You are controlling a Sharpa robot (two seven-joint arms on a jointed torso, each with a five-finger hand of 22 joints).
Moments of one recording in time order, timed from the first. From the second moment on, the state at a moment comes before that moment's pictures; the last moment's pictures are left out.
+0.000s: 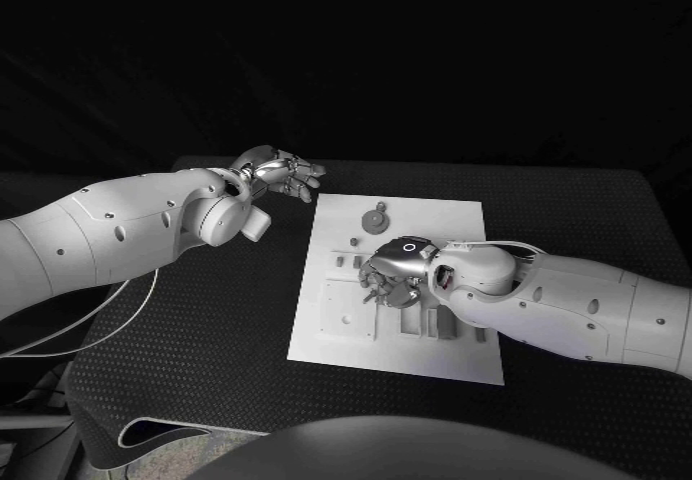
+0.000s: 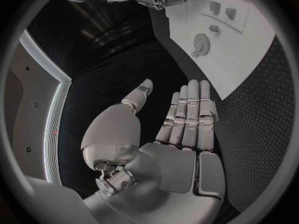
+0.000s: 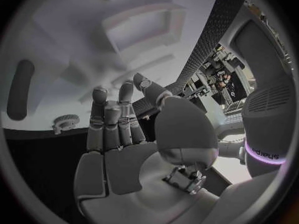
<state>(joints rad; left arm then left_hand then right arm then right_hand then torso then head) 1.27 -0.74 -0.12 1.22 -0.37 -0.20 0.12 0.90 -0.06 0.45 -0.24 0.06 0.75 0.20 0.31 0.46 0.99 0.16 0.23 0.29 0.92 0.07 0.73 0.49 0.01 0.96 -0.04 0.07 1.04 1.16 -0.57 -0.23 1.39 -1.75 -0.18 0.04 1.13 -0.13 0.60 -0.29 0.08 0.90 0.12 0.26 0.57 1.09 0.03 0.82 0.73 1.06 -0.07 1.45 0.78 0.25 0.98 0.05 0.85 1.31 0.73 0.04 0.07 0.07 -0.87</state>
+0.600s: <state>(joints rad) 1.27 -0.74 -0.12 1.22 -0.37 -0.20 0.12 0.90 -0.06 0.45 -0.24 0.06 0.75 0.20 0.31 0.46 0.99 0.16 0.23 0.29 0.92 0.07 0.73 0.50 0.02 0.96 -0.04 0.07 1.04 1.16 -0.56 -0.23 1.37 -1.77 -0.18 0.05 1.15 -0.09 0.60 -0.29 0.08 0.90 0.12 0.30 0.58 1.09 0.03 0.84 0.73 1.06 -0.08 1.45 0.77 0.25 0.98 0.05 0.85 1.31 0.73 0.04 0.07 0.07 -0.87</state>
